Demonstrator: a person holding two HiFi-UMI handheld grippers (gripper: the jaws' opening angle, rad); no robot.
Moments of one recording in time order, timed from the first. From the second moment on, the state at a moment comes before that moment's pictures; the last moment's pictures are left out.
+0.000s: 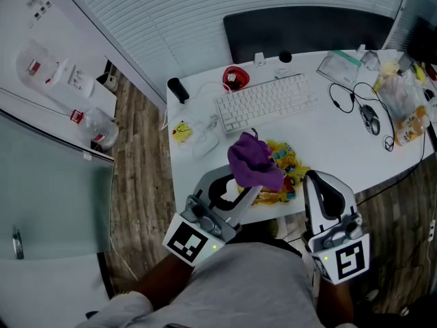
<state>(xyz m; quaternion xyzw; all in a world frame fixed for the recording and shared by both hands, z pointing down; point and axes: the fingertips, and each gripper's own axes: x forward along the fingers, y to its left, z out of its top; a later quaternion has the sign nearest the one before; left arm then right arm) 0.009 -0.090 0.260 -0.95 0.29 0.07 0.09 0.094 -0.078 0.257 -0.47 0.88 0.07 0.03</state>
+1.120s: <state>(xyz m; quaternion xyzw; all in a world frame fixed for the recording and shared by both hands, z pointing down) 0.003 -0.086 0.258 -0.95 0.30 0.06 0.09 0.094 -0.076 0.256 -0.48 0.87 0.06 0.03</state>
